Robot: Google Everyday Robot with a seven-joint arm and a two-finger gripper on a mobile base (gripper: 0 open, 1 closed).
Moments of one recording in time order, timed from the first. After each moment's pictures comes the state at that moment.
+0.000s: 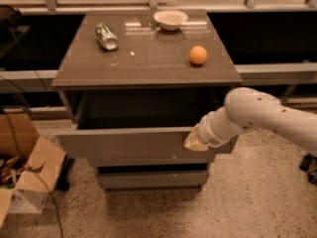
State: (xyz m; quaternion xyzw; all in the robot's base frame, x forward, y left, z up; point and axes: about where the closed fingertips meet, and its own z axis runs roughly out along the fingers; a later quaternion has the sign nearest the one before) arm 0.555 -0.127 0.655 -0.59 0.76 0.09 0.24
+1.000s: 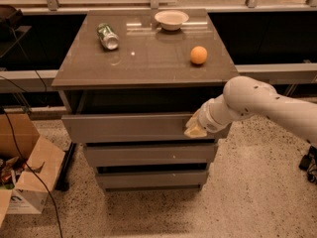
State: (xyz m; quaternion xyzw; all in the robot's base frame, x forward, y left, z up) arm 0.613 -0.130 0.664 -0.58 0.76 0.07 0.27
